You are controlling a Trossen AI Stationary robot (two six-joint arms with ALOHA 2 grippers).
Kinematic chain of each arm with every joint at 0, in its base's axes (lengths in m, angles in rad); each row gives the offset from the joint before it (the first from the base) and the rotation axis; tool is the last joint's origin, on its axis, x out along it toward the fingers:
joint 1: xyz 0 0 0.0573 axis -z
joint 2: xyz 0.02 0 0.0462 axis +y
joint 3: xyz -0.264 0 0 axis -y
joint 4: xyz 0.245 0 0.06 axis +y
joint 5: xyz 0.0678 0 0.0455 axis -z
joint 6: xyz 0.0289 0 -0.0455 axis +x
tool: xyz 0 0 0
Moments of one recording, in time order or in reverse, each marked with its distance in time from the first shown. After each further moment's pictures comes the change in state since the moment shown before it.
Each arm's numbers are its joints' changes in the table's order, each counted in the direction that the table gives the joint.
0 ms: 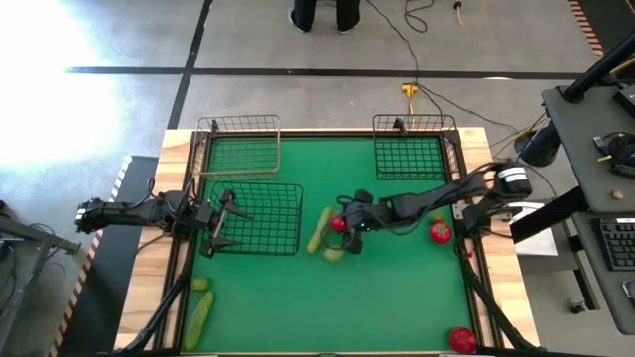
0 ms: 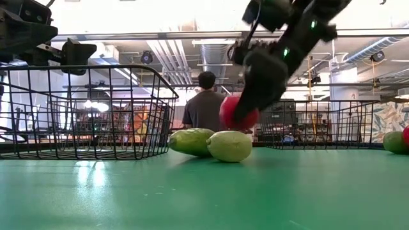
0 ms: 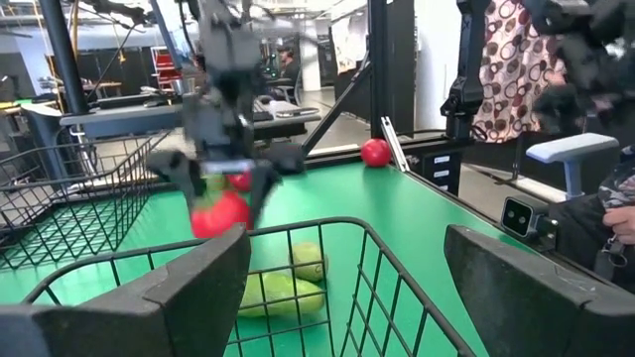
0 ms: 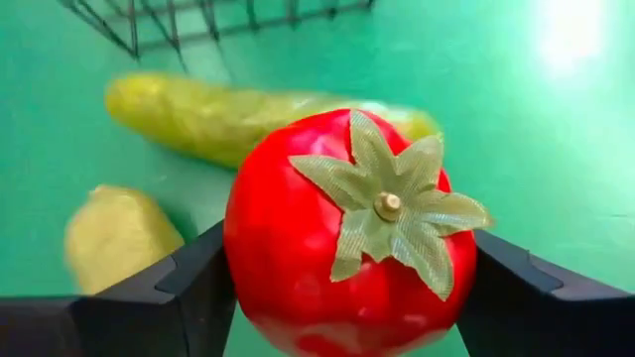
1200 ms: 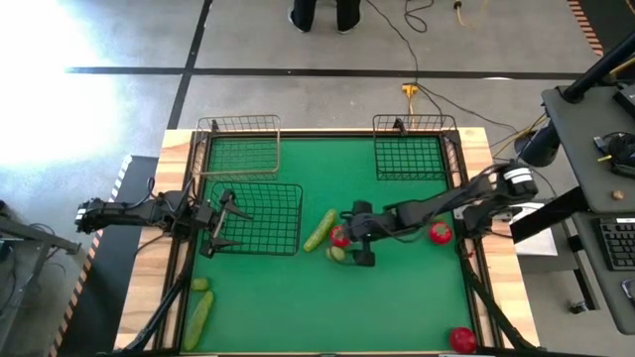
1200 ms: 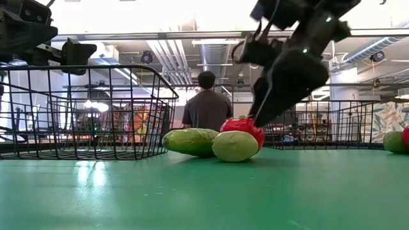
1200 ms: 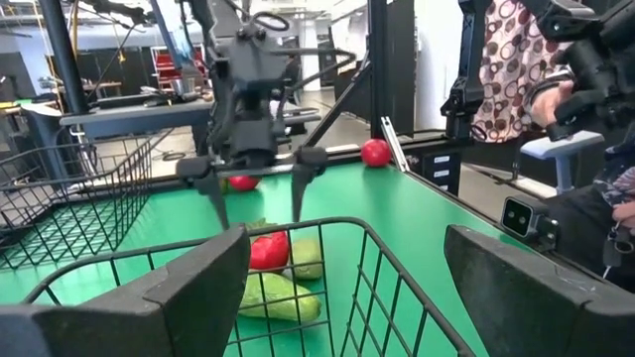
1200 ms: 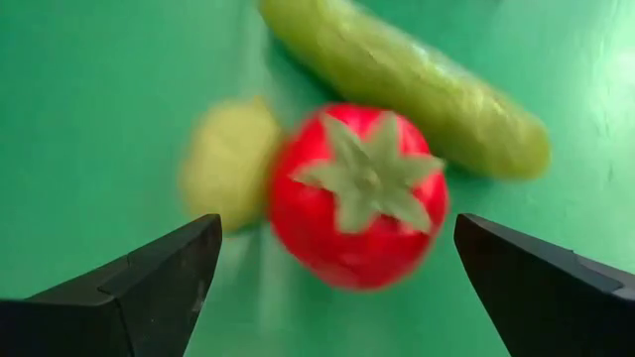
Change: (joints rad) left arm 0.000 -0.001 0.000 0.000 0.000 0.000; right arm -0.078 0.022 -0.032 -0.003 -0.106 -0.181
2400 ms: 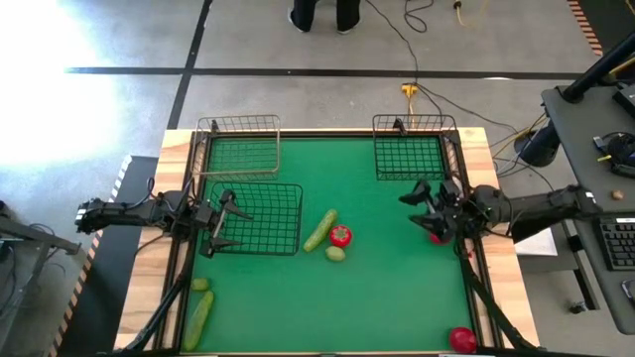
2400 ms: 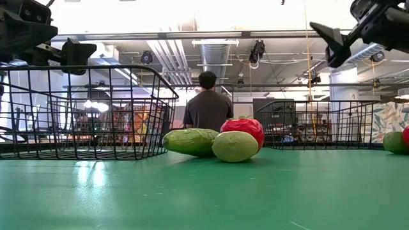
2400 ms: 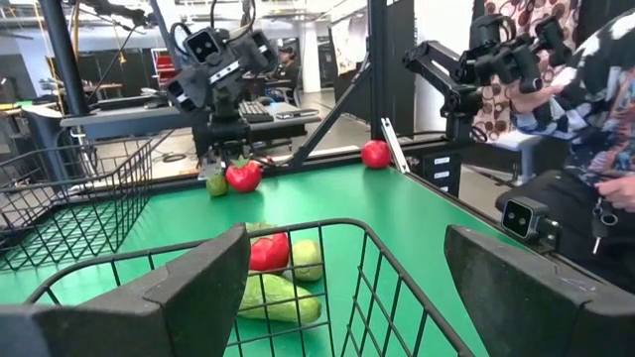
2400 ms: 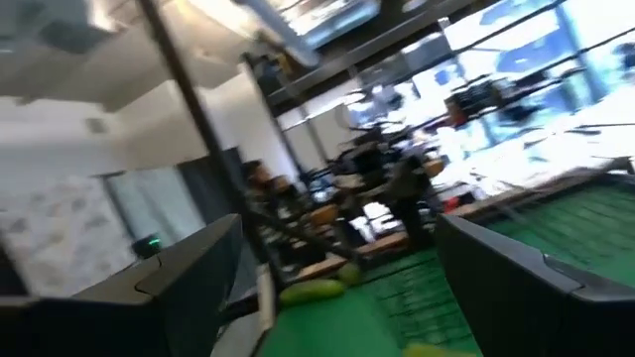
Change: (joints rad) left arm 0.000 -0.003 0.000 0.000 0.000 0.000; right arm 0.089 -1.189 -0.863 -0.874 -0.187 0.366
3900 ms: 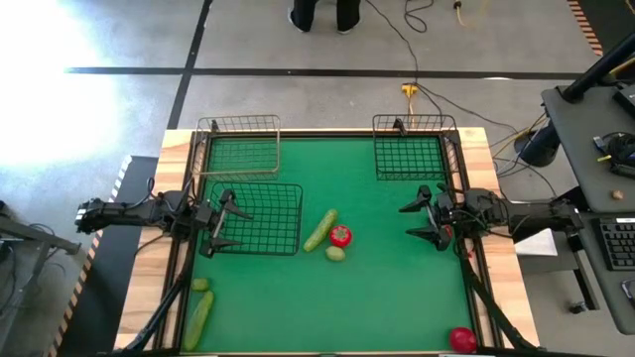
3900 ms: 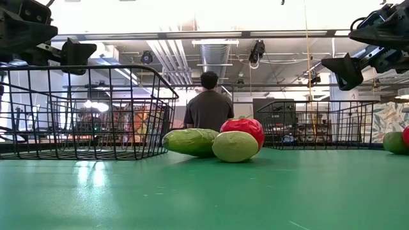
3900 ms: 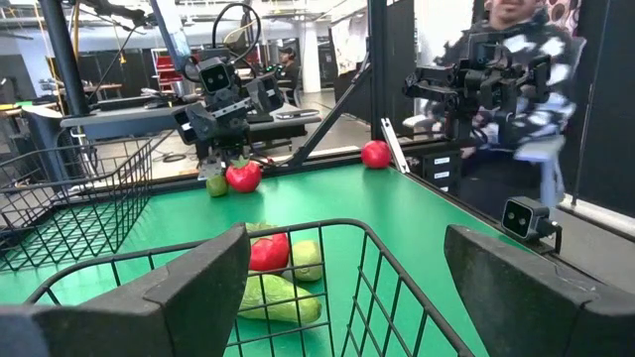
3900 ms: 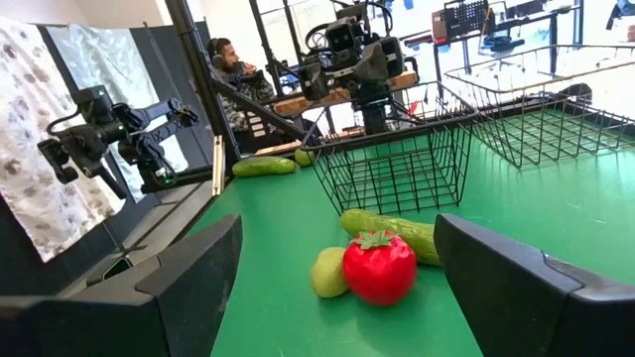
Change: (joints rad) left arm 0.000 0.000 0.000 0.000 0.000 0.000; right arm 0.060 -0.400 -0.033 0.644 -0.101 -0.210
